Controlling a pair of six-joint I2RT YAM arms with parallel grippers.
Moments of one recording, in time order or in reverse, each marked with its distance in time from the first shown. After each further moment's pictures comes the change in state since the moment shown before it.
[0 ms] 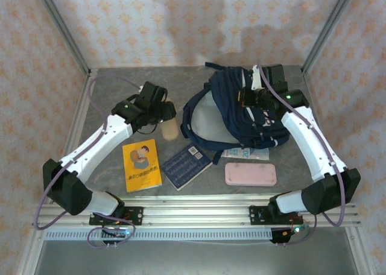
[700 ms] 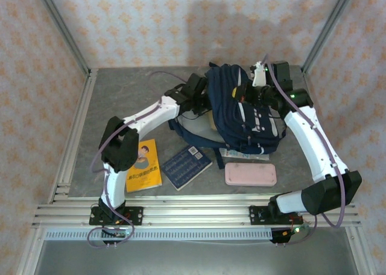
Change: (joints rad) left arm -0.112 0.624 0.374 0.341 0.322 -0.201; right arm -0.033 -0.003 0.021 0.043 -0.246 0.152
